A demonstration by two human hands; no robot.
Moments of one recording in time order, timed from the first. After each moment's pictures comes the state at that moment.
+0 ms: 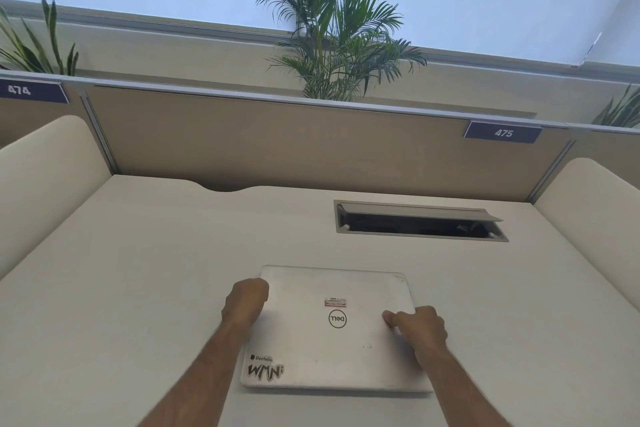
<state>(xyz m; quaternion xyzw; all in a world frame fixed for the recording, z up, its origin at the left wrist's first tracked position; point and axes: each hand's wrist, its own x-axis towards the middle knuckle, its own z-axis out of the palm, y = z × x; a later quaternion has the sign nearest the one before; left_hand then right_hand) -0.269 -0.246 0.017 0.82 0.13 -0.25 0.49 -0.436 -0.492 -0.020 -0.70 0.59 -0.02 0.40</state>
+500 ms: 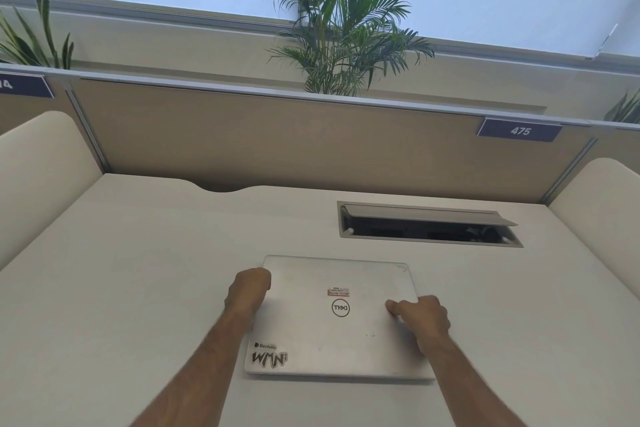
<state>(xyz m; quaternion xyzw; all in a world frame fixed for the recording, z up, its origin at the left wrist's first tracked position) -0.227 -0.271 0.015 0.81 0.13 -0.25 0.52 -0.391 -0.522 -0.025 -0.70 0.59 -0.02 0.40</state>
